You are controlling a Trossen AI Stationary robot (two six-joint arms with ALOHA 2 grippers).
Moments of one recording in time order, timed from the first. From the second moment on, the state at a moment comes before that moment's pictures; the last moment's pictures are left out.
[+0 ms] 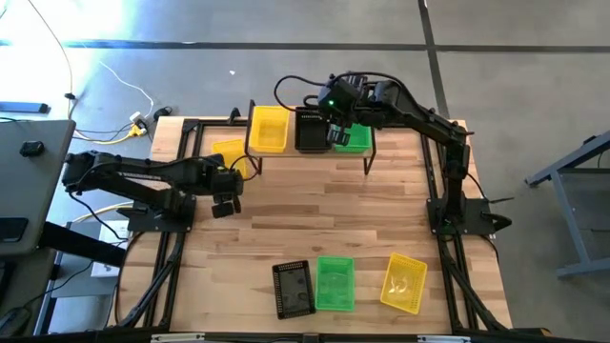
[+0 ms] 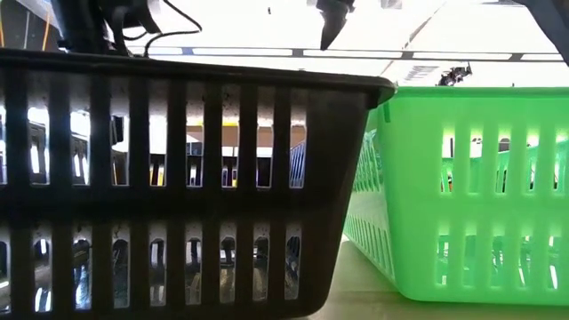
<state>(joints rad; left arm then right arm) 0.17 1.11 0.76 -1.05 -0.37 -0.13 -0.29 1.93 2.34 -1.40 0.53 -0.27</state>
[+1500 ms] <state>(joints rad) 0.35 1.44 0.76 -0.93 -0.38 -0.01 -0.31 1.93 2.34 -1.41 0.46 -0.22</state>
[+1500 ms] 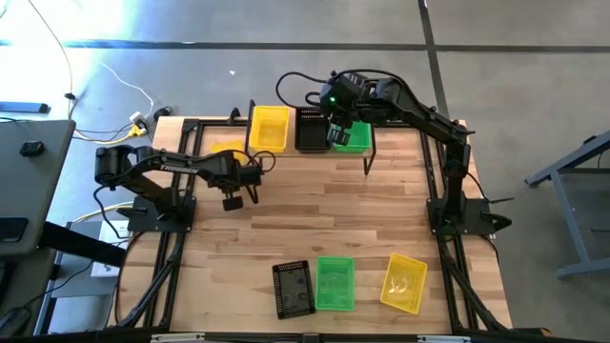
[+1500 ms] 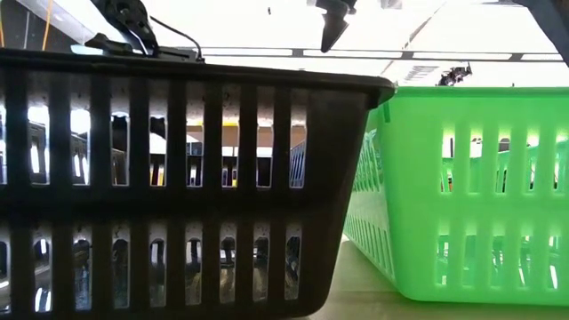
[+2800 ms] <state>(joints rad) 0.24 1.16 1.27 -1.42 -0.62 -0.15 -0.31 1.93 2.34 -1.42 0.46 0.03</state>
